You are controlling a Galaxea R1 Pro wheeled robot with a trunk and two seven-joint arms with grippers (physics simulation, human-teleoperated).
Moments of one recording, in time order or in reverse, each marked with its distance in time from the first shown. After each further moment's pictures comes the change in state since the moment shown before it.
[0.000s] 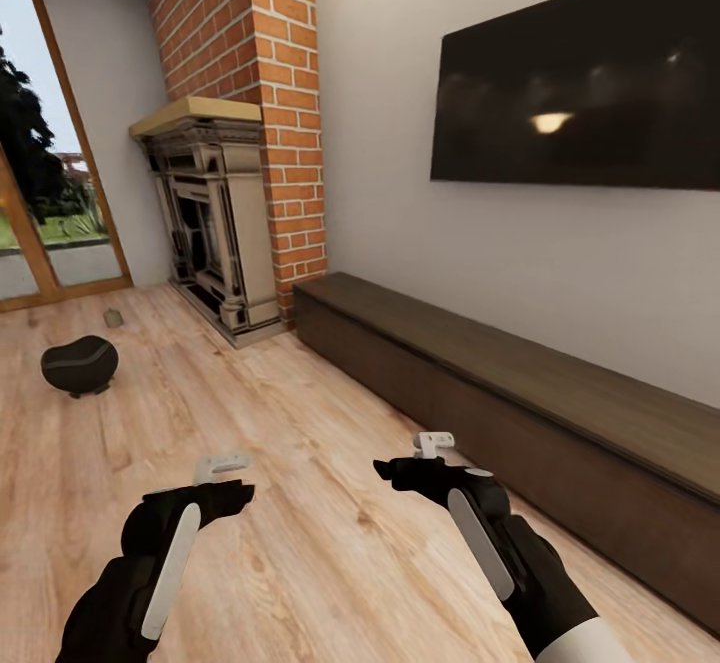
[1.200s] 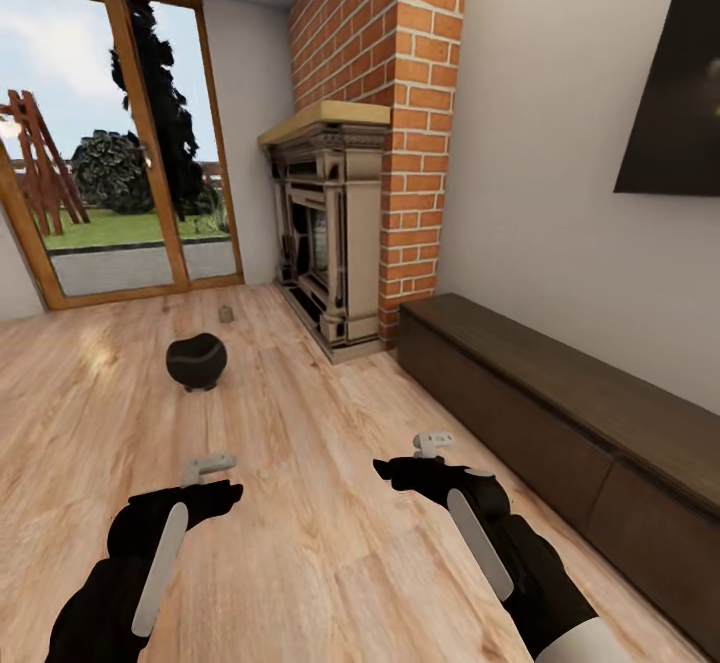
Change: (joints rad) left arm -0.001 0.006 0.058 0.007 0.000 -0.002 -0.005; right arm 0.000 0.000 0.003 -0.001 0.006 -0.004 0.000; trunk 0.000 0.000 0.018
